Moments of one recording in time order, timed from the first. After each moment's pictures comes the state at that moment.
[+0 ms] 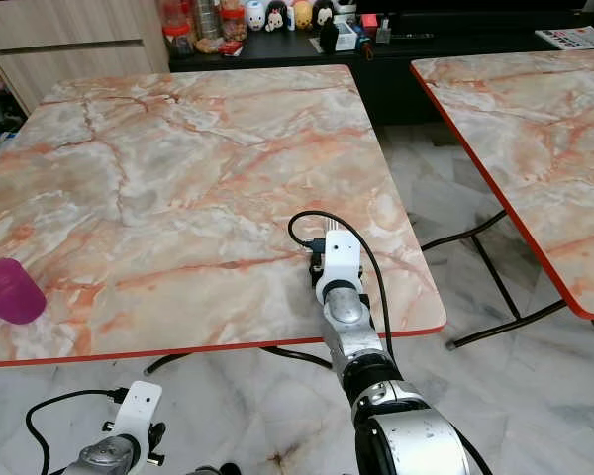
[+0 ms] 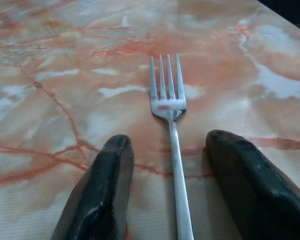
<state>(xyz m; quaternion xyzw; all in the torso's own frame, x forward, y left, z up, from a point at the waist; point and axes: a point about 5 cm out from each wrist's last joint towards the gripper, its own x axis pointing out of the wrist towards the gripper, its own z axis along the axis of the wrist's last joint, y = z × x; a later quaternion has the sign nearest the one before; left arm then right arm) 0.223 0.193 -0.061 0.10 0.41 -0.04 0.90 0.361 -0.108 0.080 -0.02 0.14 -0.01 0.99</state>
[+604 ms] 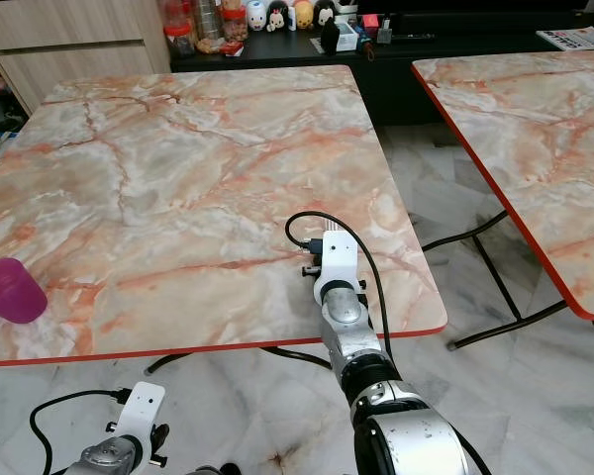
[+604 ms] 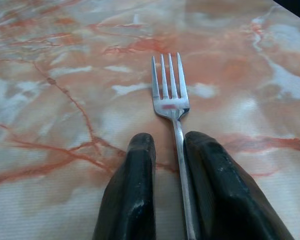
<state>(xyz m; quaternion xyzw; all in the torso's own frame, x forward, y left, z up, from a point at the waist) 0.222 0.189 -0.062 0.10 0.42 -0.06 0.90 0.360 -0.106 0.079 -0.02 0.14 0.00 0.99</state>
